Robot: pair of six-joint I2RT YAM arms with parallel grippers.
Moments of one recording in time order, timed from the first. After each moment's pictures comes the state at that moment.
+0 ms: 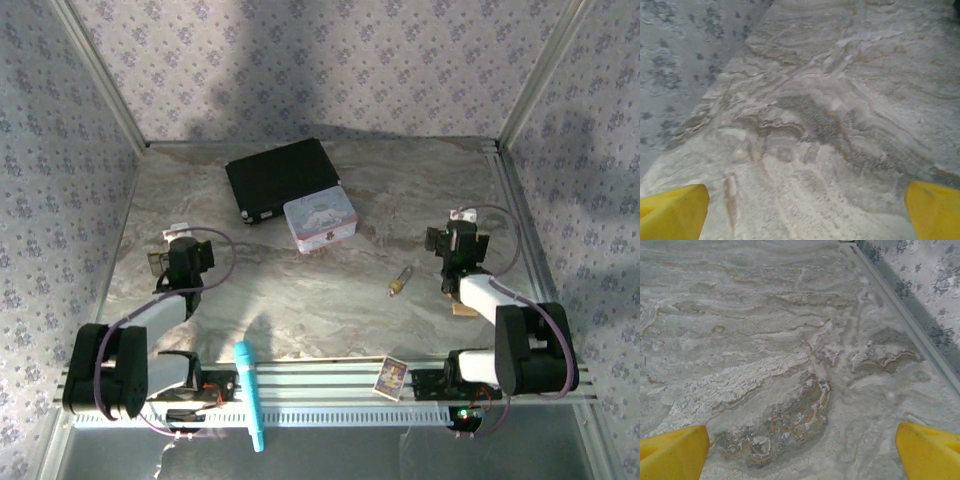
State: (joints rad) left arm -0.07 1.20 0.31 0.37 -0.45 -0.09; right arm 0.06 1.33 0.42 0.37 0.34 0.04
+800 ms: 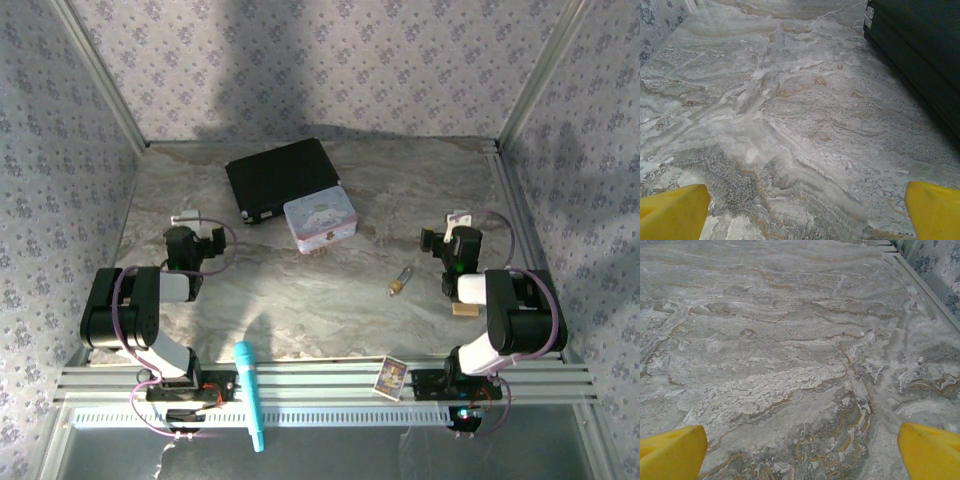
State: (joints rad) left arm 0.00 1.54 0.40 0.71 -0.12 -0.04; right arm -0.01 1.52 0.38 0.68 0.14 -0.02
